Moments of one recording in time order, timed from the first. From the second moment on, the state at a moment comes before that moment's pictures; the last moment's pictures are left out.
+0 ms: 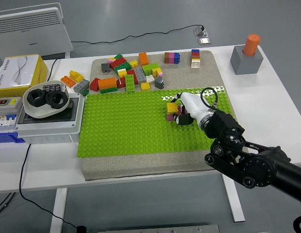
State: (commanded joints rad) left arm -0.09 0.10 -1.45 -0.18 1.88 0.00 0.18; right arm 0.67 -0.11 0.56 1.11 -1.78 -0.22 -0.44
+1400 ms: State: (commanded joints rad) left arm -0.08 0.10 -1.45 -0.18 1.89 0.00 0.18; right arm 0.67 -0.11 0.56 1.09 -1.71 -0.26 -0.42
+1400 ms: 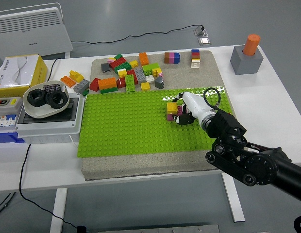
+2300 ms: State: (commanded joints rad) left arm -0.08 0.10 -1.46 -0.18 1.88 0.00 0.17; right arm 0.64 -0.19 0.65 1.23 -1.80 -0.17 -0.41
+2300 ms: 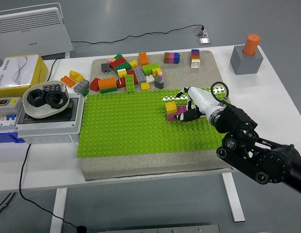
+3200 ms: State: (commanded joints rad) left arm -0.09 0.10 -1.46 -0.18 1.87 0.01 0.17; right arm 0.58 -0.19 0.57 1.47 -2.27 -0.10 -0.49
